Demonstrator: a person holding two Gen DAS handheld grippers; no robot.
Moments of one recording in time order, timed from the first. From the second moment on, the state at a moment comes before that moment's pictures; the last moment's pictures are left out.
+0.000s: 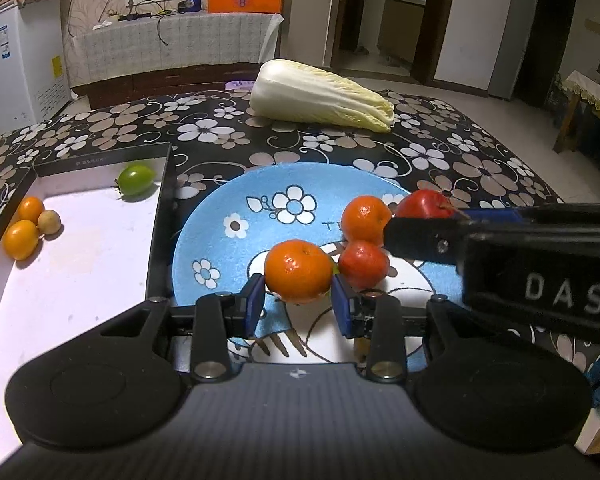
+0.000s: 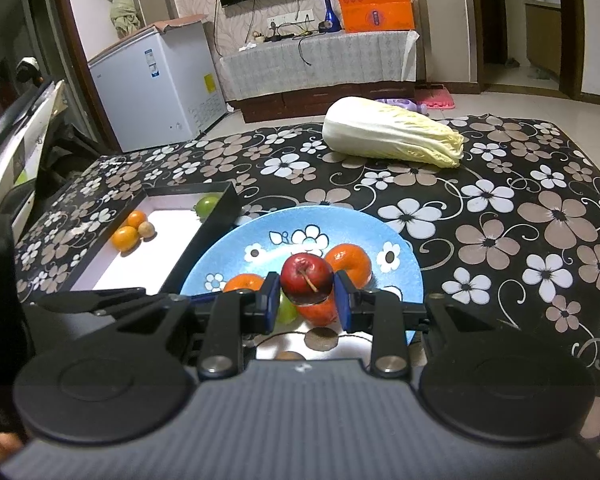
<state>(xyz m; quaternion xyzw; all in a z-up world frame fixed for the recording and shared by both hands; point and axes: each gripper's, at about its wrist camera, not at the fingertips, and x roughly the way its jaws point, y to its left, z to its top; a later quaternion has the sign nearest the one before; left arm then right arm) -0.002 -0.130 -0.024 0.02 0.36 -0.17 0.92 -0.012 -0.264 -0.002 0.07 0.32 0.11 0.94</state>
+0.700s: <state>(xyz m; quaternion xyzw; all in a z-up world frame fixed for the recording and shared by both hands) -0.009 -0.115 -0.014 0.01 0.34 -0.17 0.92 0.010 -0.254 -0.017 0.06 0.35 0.10 0.93</state>
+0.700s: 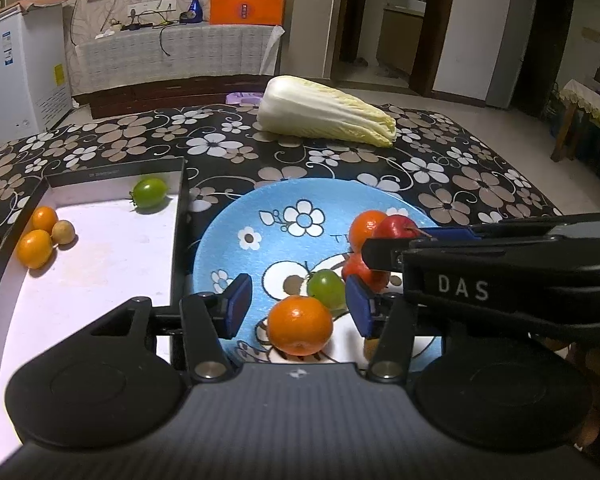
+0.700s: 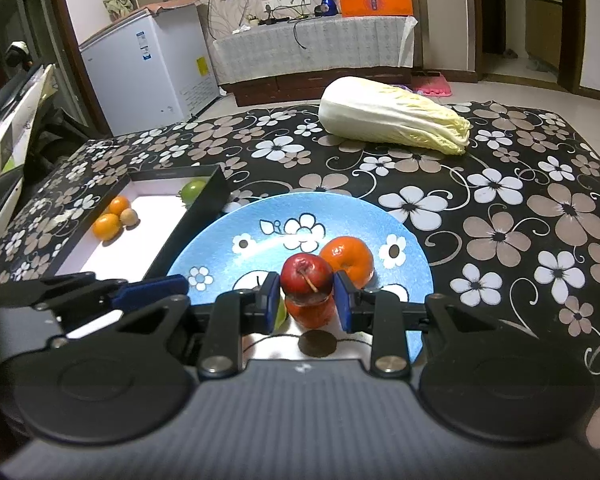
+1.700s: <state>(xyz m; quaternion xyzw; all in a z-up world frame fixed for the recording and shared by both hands) -0.011 -0.098 -0.008 0.00 0.34 -0.16 0.93 0.027 -0.246 -0.021 0.05 0.34 0.07 0.94</state>
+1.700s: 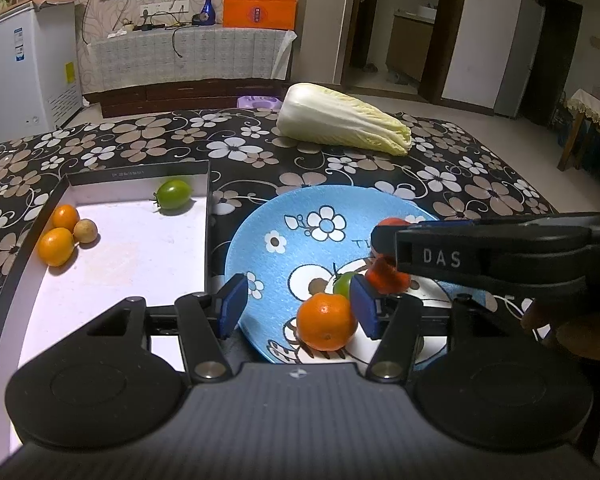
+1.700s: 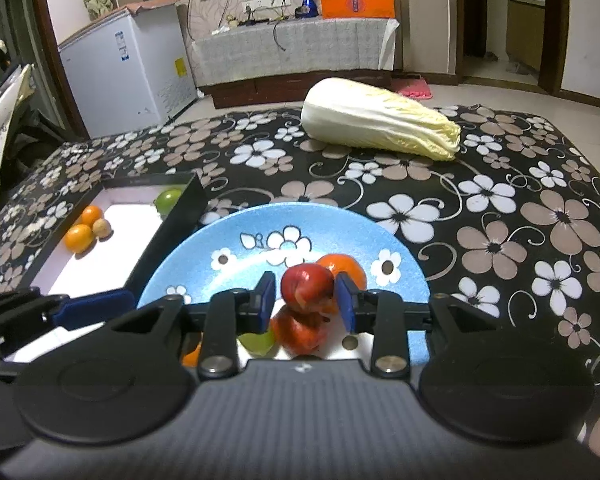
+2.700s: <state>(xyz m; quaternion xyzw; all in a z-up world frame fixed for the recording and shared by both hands) -0.007 -0.051 0.006 -0.03 0.32 -0.11 0.94 0.029 -0.208 -0.002 0.06 0.29 0.13 0.95</state>
